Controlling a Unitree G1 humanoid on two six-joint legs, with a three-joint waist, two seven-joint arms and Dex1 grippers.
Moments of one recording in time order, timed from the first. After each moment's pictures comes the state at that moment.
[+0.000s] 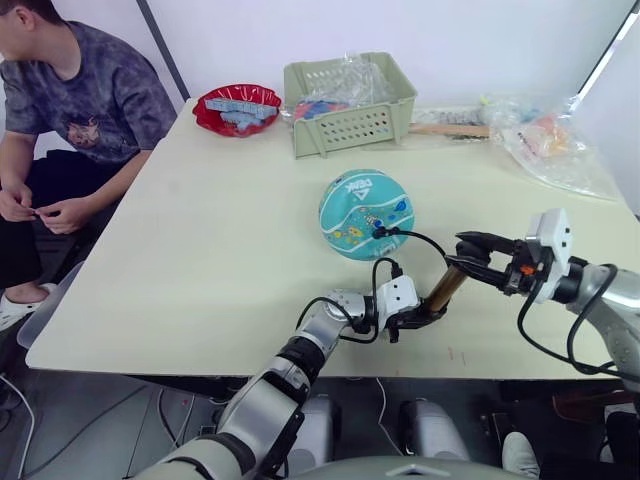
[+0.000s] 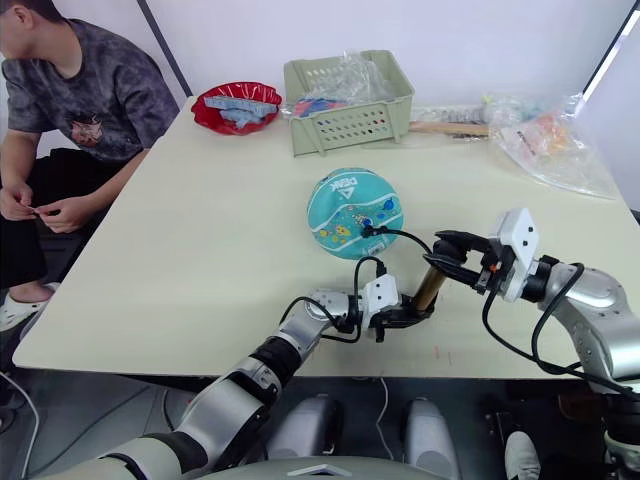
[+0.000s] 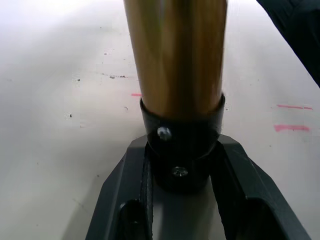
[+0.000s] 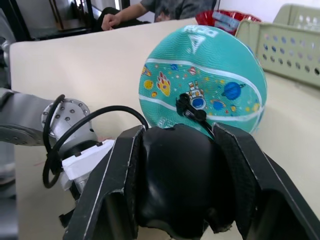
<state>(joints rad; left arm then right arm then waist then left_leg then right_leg) -0.58 0.01 -0.41 0.87 0.11 -0.30 -0.92 -0.16 -0.75 -0.13 -0.30 0.64 0.40 0.92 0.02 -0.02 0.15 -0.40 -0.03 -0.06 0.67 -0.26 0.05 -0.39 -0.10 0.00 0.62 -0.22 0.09</state>
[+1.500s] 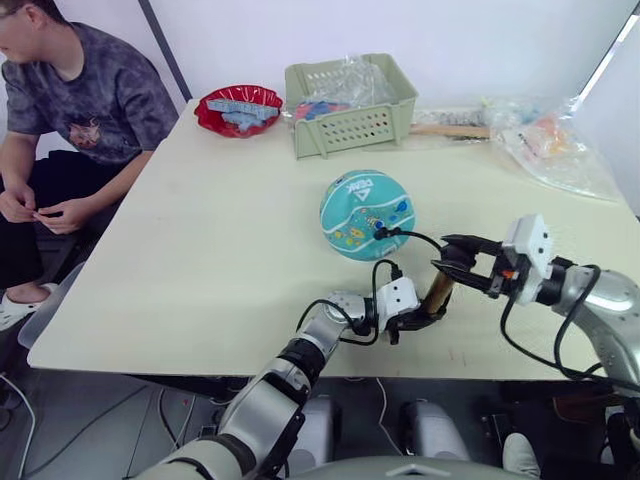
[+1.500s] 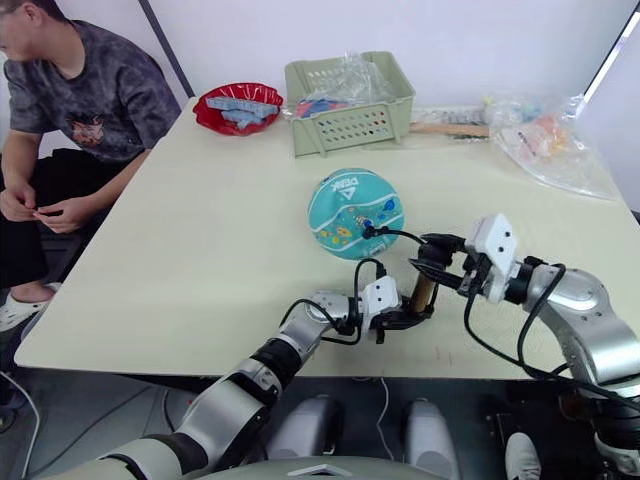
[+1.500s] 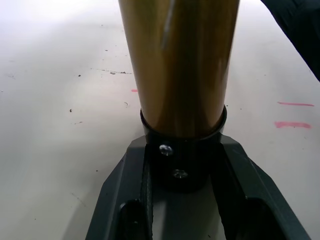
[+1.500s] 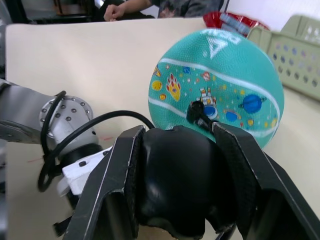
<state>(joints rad) -0.58 0.00 -0.40 0.89 0.12 -0.31 -0.91 -0.16 -0.74 -0.08 -0.38 0.57 0.42 0.88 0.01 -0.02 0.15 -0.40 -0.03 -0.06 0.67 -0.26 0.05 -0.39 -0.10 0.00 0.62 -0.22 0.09</state>
